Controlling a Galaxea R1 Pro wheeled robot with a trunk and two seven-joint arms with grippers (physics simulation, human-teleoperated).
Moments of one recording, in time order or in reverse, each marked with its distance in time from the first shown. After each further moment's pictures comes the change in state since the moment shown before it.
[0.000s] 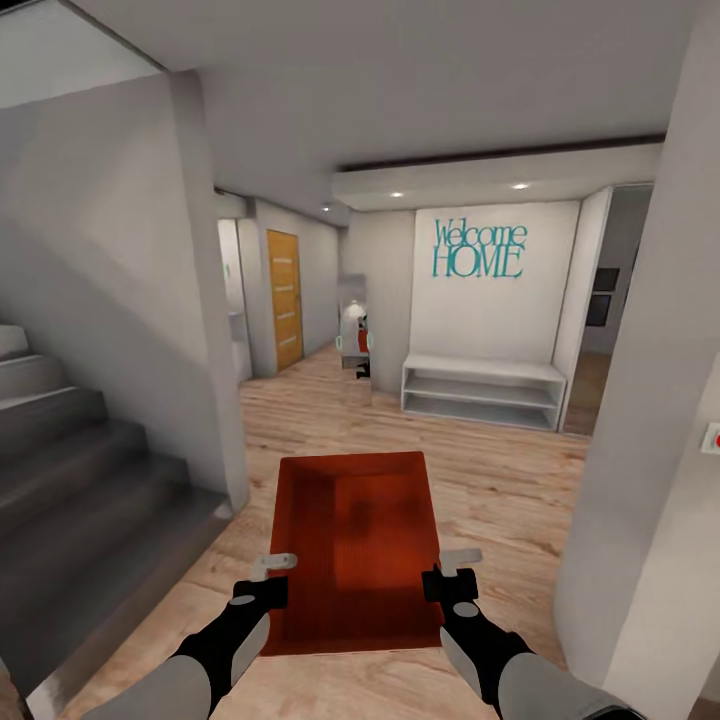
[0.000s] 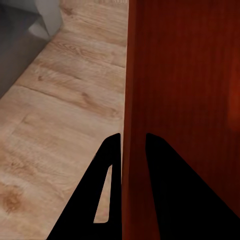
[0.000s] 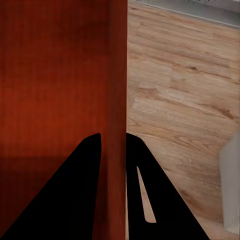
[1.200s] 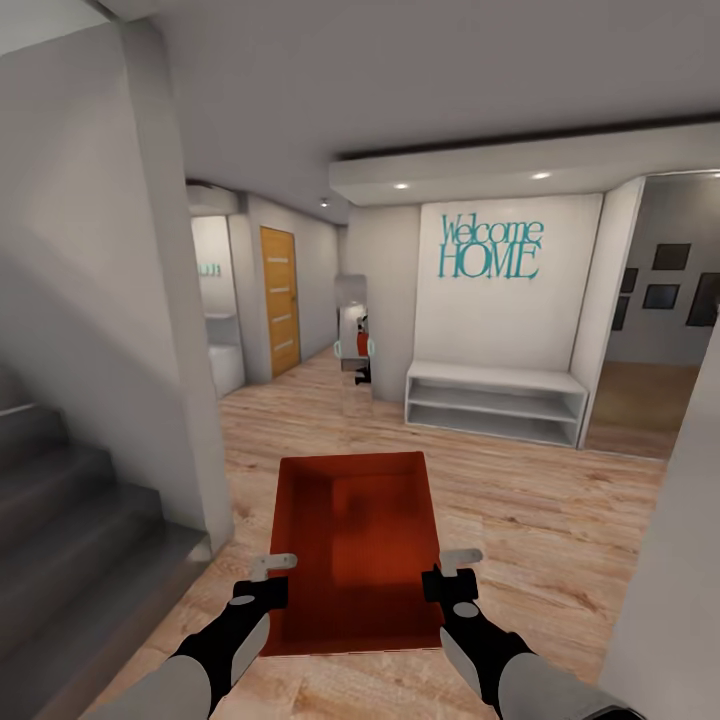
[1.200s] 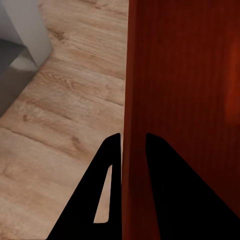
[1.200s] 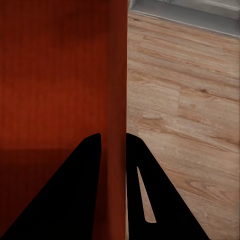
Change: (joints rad) left arm 0.000 0.000 0.001 0.001 -0.001 0.000 0.000; right arm 0.000 0.000 0.001 0.000 -0.001 0.000 0.000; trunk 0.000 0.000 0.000
